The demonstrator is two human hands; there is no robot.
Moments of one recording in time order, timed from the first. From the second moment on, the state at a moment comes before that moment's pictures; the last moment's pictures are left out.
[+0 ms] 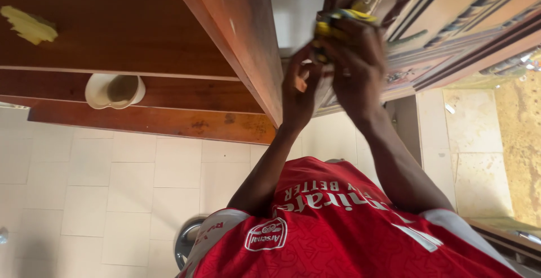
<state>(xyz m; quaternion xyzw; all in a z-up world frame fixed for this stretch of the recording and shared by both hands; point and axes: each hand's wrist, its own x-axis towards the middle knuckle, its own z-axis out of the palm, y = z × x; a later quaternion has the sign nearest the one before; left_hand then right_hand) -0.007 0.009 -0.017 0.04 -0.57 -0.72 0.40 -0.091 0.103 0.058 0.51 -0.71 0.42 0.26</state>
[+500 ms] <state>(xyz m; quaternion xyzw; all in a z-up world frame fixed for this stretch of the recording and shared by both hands) 0.009 0.008 -0.038 0.12 -0.66 -0.62 0.41 -0.070 0.102 -0.030 0.46 -0.71 0.52 0.14</state>
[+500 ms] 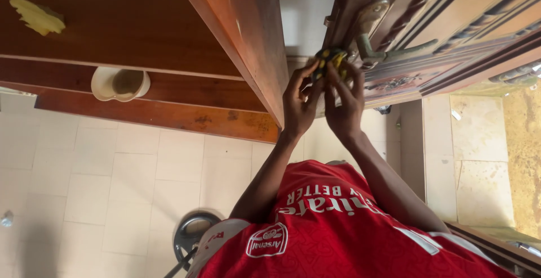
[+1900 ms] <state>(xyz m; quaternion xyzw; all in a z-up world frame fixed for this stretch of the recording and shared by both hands) -0.048 0.070 -0.061 0.09 -0.70 -0.58 0.41 -0.178 0.139 -0.040 0.44 -0.52 0.73 -0.05</state>
